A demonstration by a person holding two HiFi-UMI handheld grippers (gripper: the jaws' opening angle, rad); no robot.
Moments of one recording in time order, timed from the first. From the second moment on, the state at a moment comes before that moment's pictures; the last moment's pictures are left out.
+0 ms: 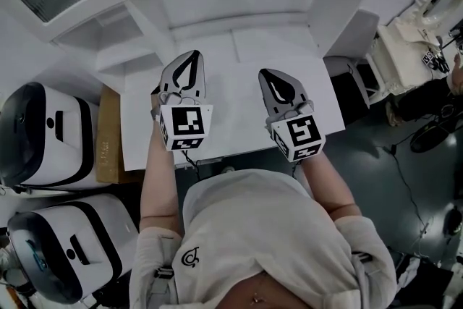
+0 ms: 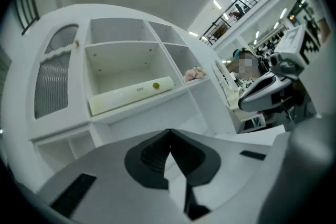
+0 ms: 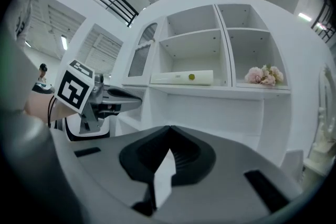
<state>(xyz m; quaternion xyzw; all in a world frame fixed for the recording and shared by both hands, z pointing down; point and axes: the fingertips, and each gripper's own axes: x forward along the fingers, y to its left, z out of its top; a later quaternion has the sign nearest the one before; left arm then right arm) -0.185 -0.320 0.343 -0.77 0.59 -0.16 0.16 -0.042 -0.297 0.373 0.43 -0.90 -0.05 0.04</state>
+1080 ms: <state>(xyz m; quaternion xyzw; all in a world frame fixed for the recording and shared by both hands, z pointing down) -0.209 -0.267 0.374 -0.80 0.59 -0.08 0.04 -0.052 -0.293 0.367 0.42 -0.91 -0.05 0.00</state>
